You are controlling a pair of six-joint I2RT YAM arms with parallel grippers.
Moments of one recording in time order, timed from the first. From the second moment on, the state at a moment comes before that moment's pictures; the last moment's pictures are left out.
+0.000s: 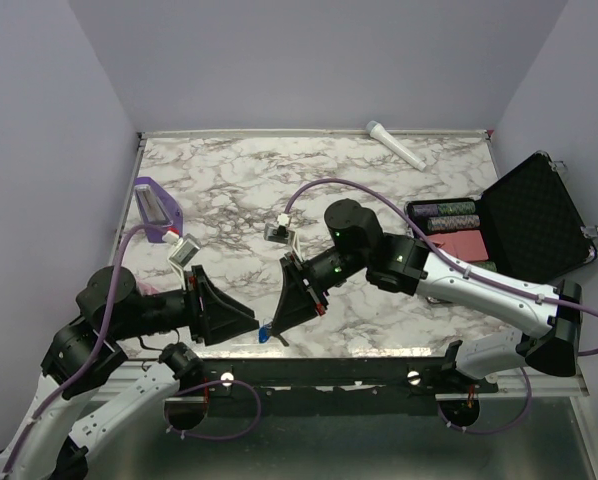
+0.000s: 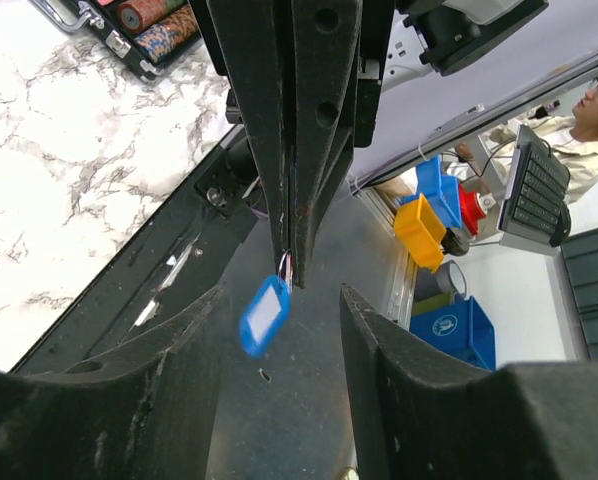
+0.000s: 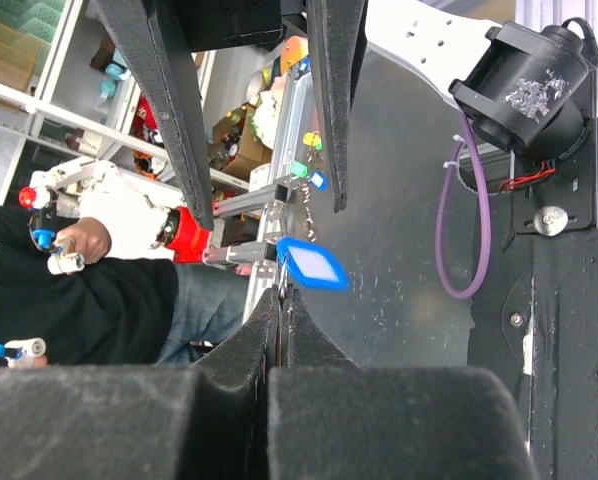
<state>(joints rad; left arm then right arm) -0.70 0.41 1.03 -0.77 0.60 -0.75 1.11 1.37 1.28 -0.22 -0.92 0.60</state>
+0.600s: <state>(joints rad) -0.70 0.45 0.96 -0.68 0.68 -0.73 1.11 1.37 1.29 -0.23 -0.93 0.59</state>
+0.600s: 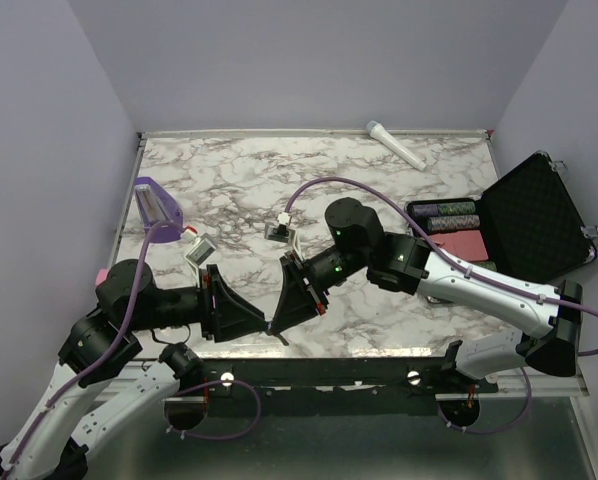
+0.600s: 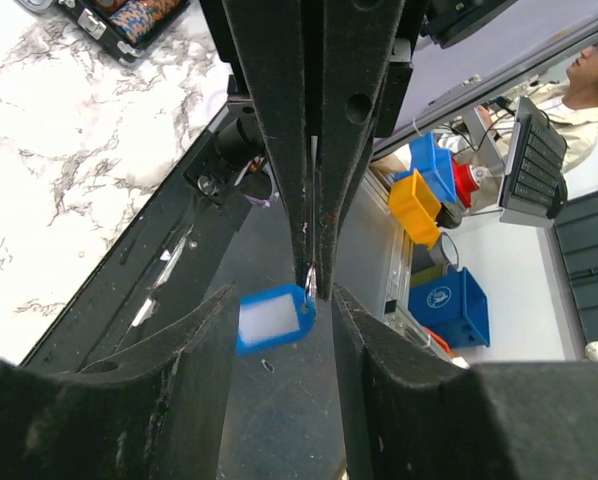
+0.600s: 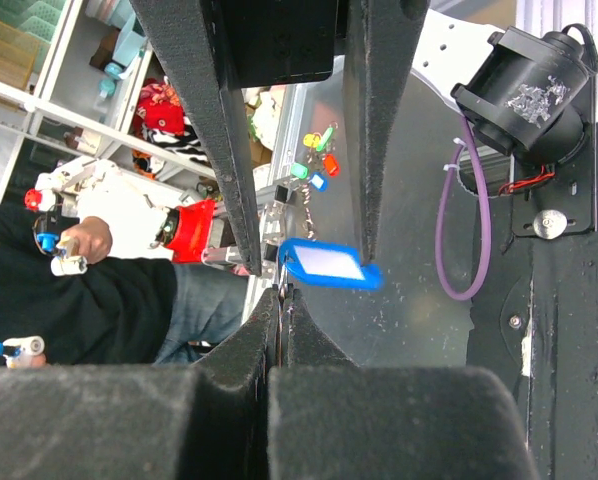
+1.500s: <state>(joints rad) -0.70 0.44 0.93 -0.63 0.73 -0.74 1.11 1.37 1.31 -0.24 -0.92 0.58</state>
